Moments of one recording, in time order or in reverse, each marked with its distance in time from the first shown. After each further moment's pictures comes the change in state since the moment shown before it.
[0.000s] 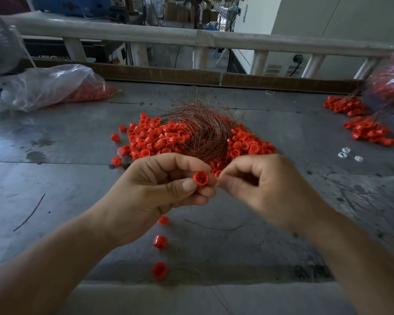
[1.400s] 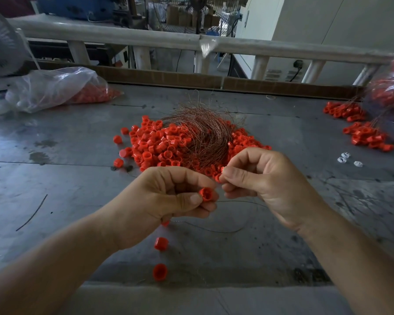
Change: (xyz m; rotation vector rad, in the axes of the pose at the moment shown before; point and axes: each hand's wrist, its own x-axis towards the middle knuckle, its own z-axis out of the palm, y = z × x) left_hand -0.001 -0.001 0.004 0.149 0.070 -0.185; right_hand 0.009 0.012 0.003 0.680 0.006 0.229
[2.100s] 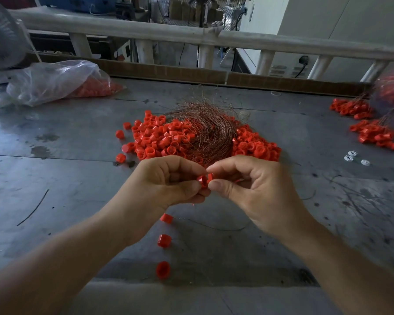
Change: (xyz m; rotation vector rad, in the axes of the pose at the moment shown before) left_hand 0.002 0.002 0.006 0.121 0.268 0.045; right_hand -0.003 0.014 0.020 -0.383 0.030 -0.318
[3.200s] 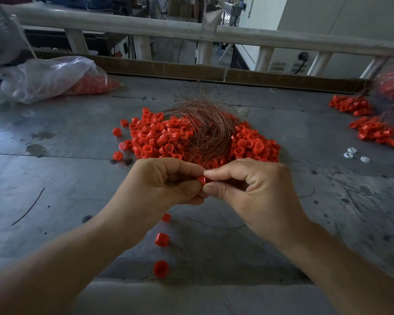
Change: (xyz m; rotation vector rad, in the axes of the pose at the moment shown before) left_hand -0.001 -0.001 0.003 0.095 0.028 0.048; right_hand -0.002 0.001 0.004 -0.243 0.106 -0.183
